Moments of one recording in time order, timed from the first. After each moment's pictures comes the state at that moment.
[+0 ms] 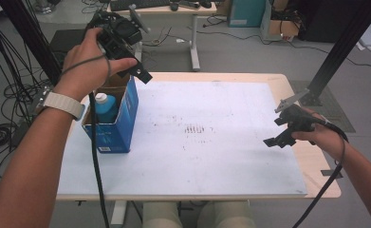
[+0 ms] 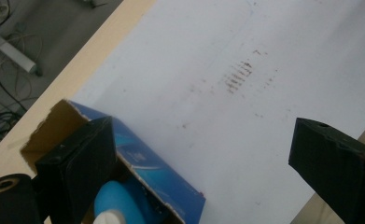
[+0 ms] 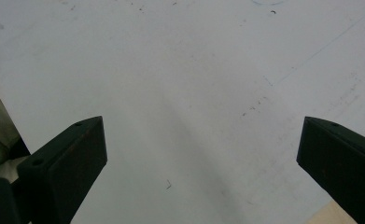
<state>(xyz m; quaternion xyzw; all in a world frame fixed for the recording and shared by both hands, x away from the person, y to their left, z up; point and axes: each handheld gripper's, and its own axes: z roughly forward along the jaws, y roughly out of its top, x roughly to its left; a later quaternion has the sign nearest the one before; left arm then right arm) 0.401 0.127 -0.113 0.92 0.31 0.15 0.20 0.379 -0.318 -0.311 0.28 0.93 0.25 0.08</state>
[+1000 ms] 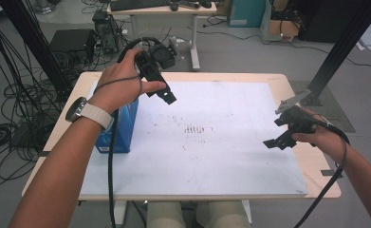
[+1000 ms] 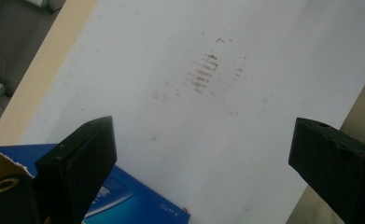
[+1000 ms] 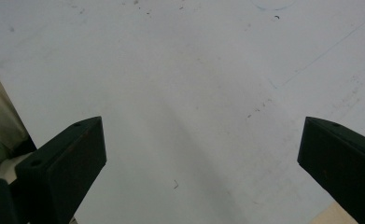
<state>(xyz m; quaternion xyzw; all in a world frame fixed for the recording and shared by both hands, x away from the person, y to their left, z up) 0.402 0.077 -0.153 0.96 0.22 0.12 0.14 0.372 -0.317 -0.308 0.27 0.93 0.25 0.09</state>
